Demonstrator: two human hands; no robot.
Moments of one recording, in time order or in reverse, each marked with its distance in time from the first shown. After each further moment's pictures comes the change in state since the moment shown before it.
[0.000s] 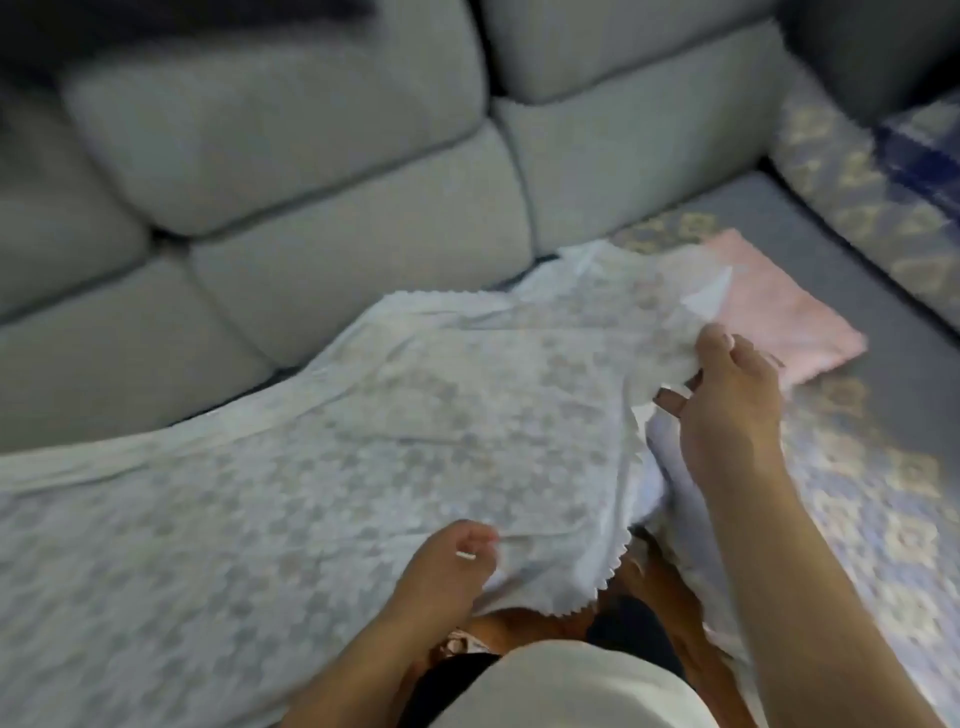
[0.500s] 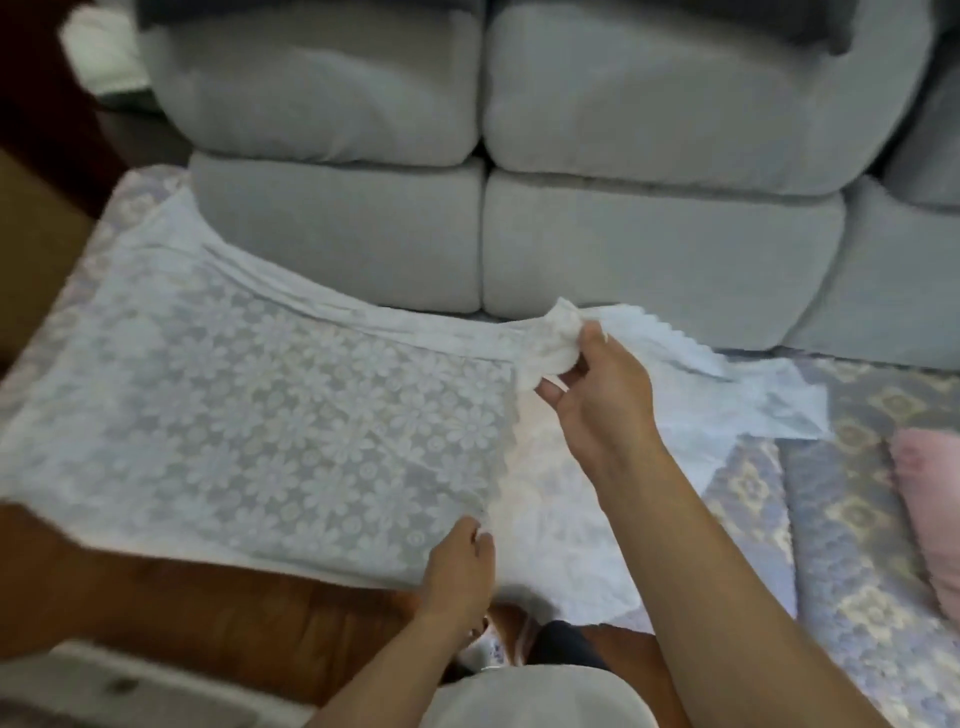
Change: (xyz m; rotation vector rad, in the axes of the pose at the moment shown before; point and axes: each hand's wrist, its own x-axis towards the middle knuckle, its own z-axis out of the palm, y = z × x) left_hand -0.037 -0.115 -0.091 -0.269 0.562 -0.264; right_hand -0.156 0.054 0.308 0.007 -0.671 0.433
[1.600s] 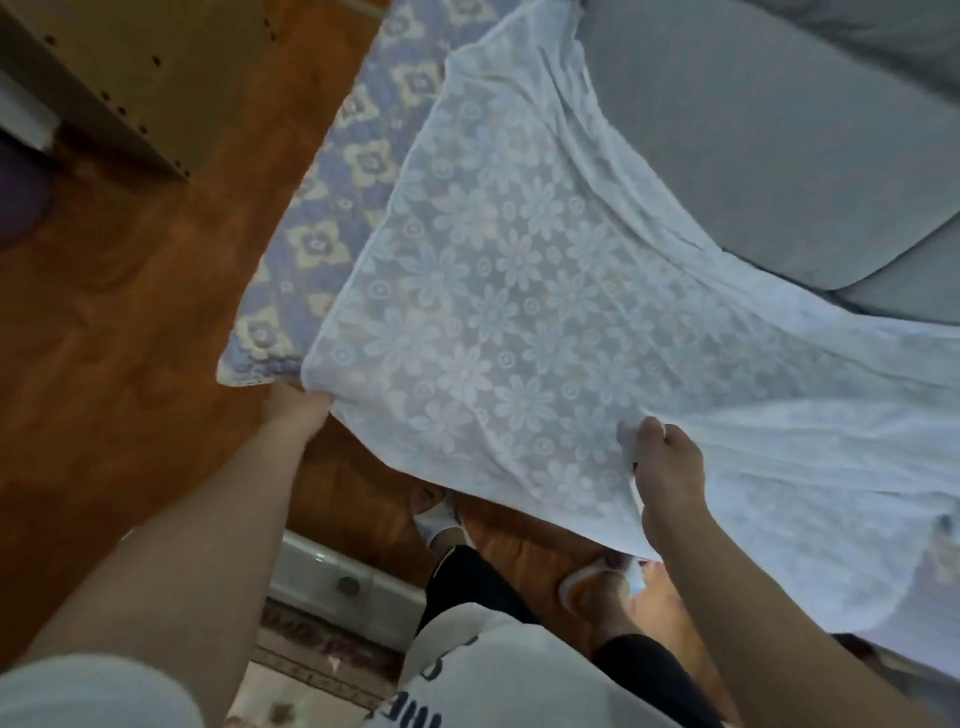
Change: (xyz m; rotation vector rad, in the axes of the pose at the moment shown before) left_hand 0.328 -0.545 -0.616 -0.336 0.286 -0.557; right_hand -0.043 0.492 0.404 -1.022 0.348 0.144
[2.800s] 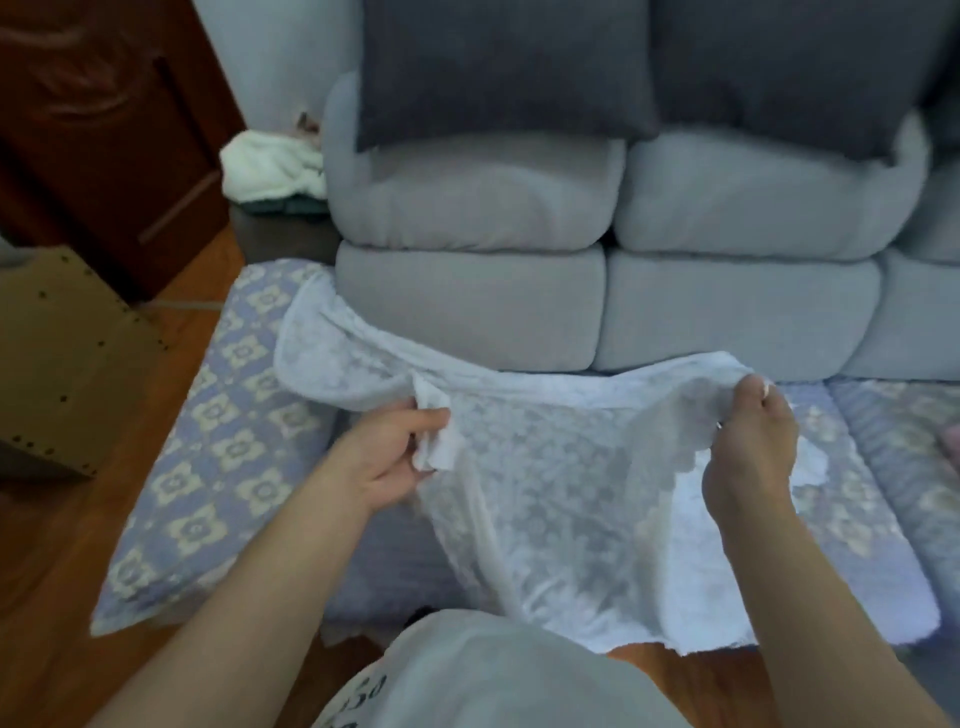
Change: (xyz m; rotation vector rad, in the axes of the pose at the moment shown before) left_hand -0.475 0.226 0.117 -0.408 -0.947 0.392; right_hand -0.002 -0.029 -0.385 0.729 0.543 -0.275
